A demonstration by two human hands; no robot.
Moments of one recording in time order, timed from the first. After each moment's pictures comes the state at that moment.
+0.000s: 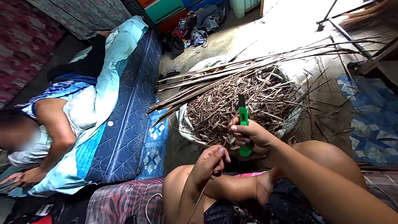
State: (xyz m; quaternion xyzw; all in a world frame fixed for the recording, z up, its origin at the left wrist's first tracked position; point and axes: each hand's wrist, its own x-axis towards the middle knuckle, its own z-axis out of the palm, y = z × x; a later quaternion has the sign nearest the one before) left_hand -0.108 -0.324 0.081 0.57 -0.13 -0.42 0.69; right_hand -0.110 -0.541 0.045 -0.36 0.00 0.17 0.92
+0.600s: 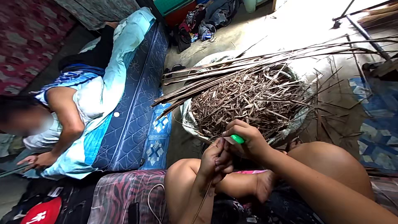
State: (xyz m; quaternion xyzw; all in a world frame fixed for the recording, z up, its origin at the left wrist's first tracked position) left_hand -0.123 -0.344 0.073 0.34 -0.02 -0.41 0.85; right_hand -0.121 -0.511 0.035 -0.76 -0.20 -0.25 0.57
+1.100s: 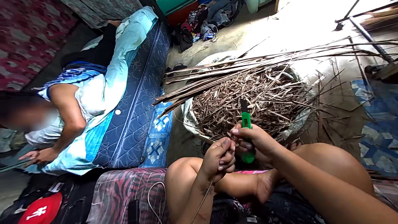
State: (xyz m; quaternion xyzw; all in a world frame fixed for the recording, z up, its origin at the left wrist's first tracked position) left_hand -0.121 -0.344 0.077 0.43 -0.01 -0.42 0.80; right_hand -0.128 -0.523 0.061 -0.42 0.07 0.18 0.89
